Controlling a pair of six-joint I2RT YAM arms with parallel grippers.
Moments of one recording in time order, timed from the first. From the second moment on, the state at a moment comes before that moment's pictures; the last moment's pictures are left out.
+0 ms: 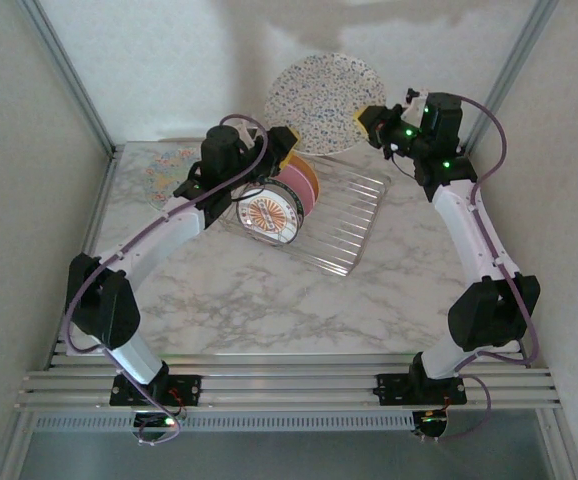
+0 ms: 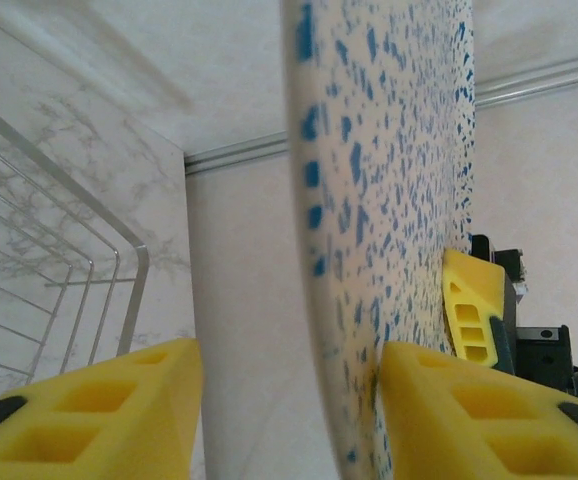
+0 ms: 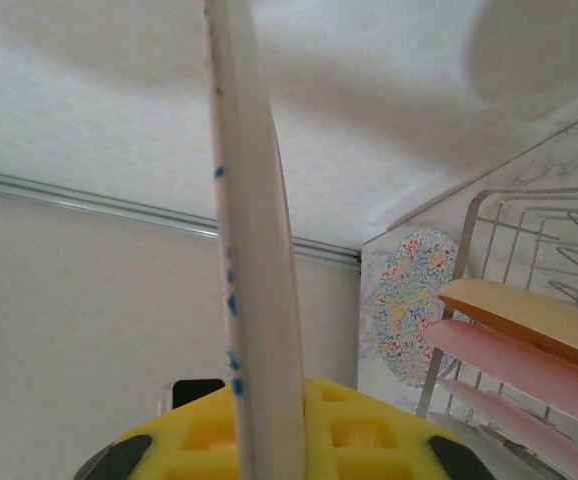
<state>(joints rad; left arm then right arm) -0.48 1.67 1.45 0.10 0.34 -1.24 0.17 1.59 1.61 -0.20 -0.64 1.12</state>
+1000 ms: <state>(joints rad) -0.38 1.66 1.48 0.12 0.36 -1.36 0.22 1.46 1.58 -0.30 -0.52 0.90</state>
